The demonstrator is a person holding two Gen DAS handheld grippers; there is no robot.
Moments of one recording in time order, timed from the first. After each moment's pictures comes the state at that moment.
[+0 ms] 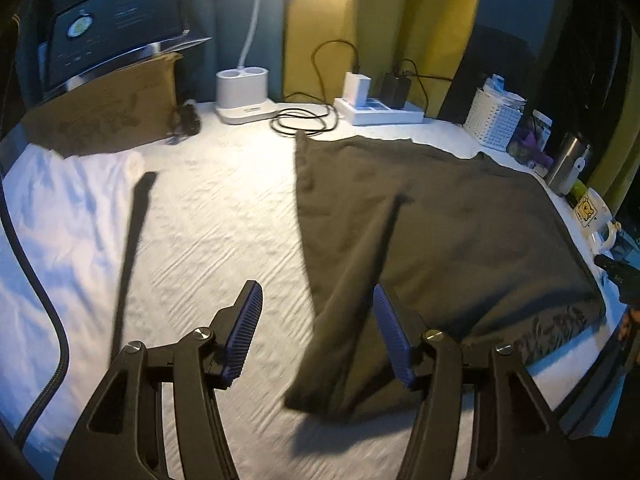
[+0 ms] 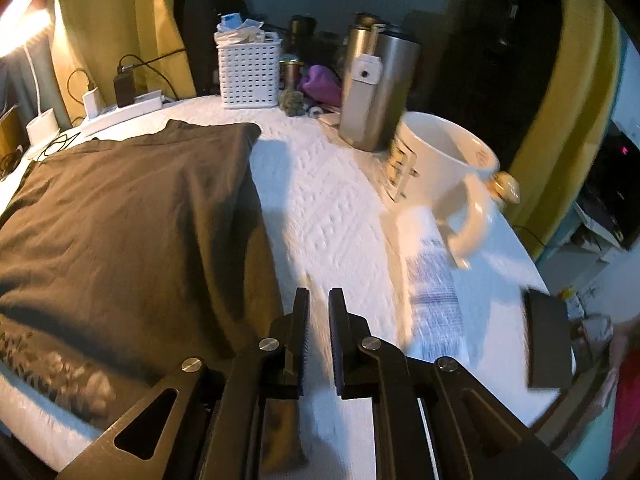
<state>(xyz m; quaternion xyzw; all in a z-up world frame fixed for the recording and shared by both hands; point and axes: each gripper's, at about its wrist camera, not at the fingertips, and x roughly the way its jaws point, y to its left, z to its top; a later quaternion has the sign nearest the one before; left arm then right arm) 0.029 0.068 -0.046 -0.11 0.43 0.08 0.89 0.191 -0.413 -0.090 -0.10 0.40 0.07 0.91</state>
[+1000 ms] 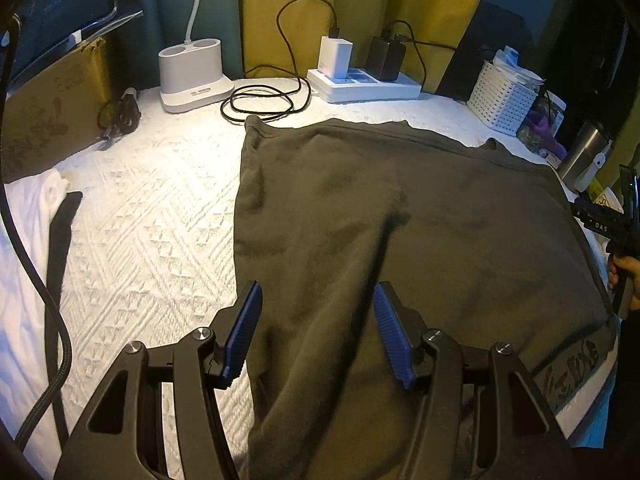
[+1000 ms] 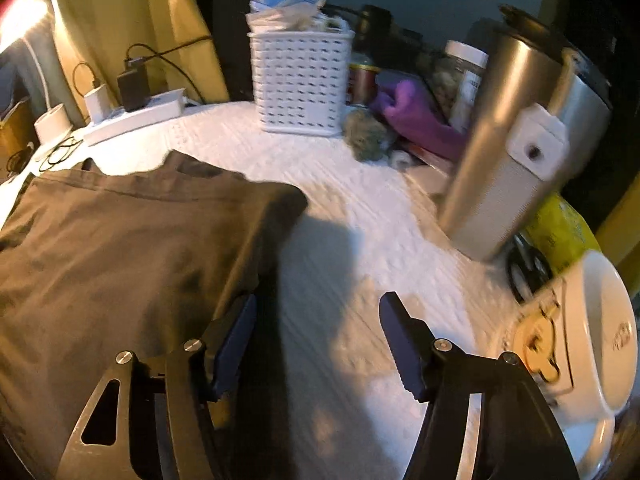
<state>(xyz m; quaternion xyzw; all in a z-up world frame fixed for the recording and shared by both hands) 0.113 0.060 -0.078 -0.11 0.48 0.06 0.87 0.332 -0.346 -0.102 -0.13 0.41 0.17 0.89</state>
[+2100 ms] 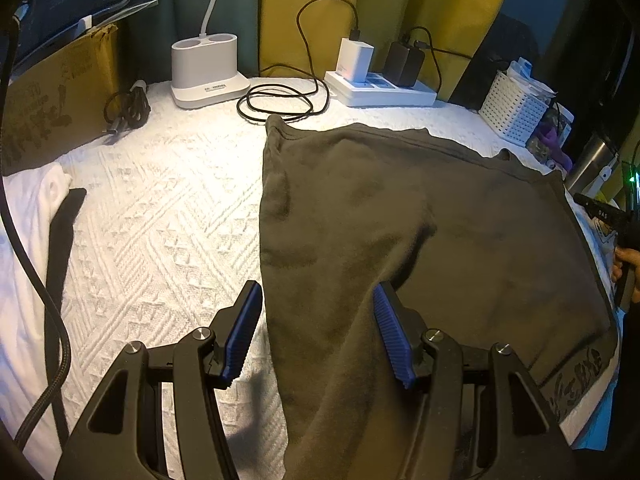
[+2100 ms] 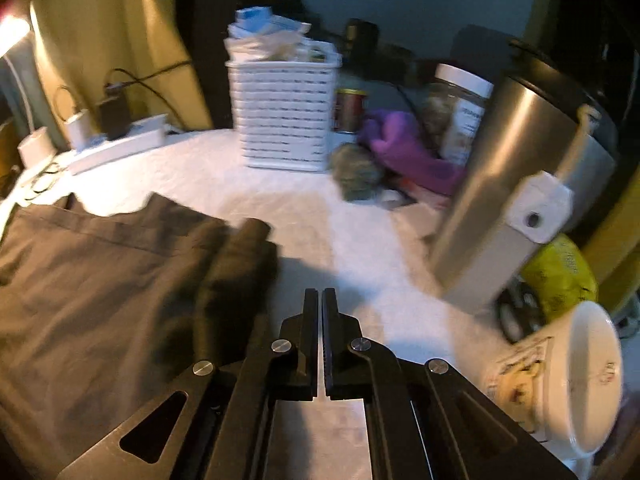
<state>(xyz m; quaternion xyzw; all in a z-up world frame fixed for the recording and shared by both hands) 0.116 0.081 -0.085 -0.12 0.47 0.07 0.87 0.356 -0.349 -0.091 -0.12 0.40 0.13 0.90</state>
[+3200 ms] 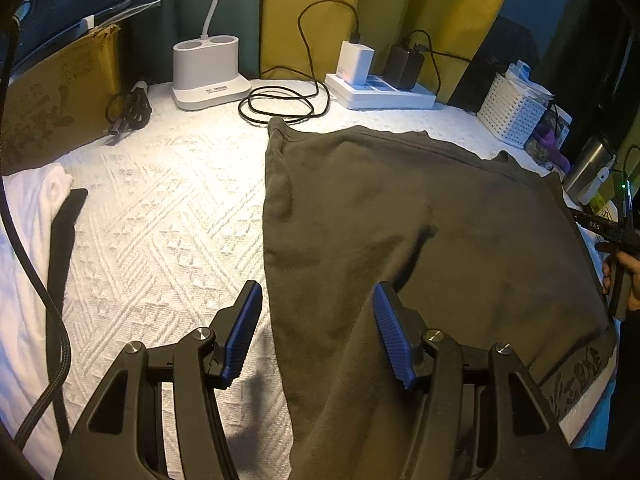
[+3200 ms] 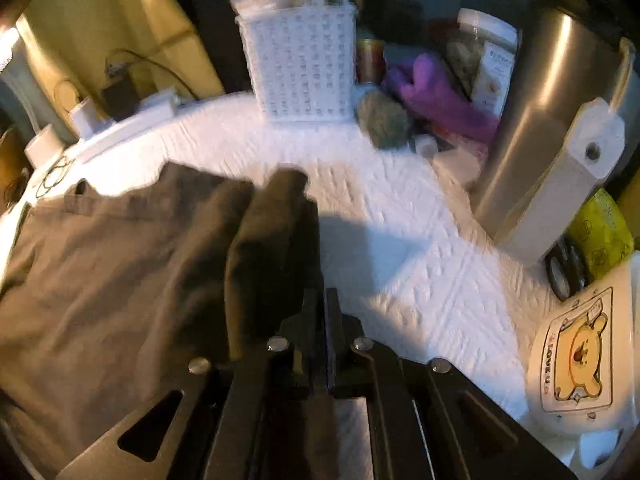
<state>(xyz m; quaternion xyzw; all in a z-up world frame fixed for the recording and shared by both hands) 0.112 0.083 -0.083 -0.13 0.47 0.06 0.87 0.343 -0.335 -0.113 -0.11 0.44 0.13 0.88</state>
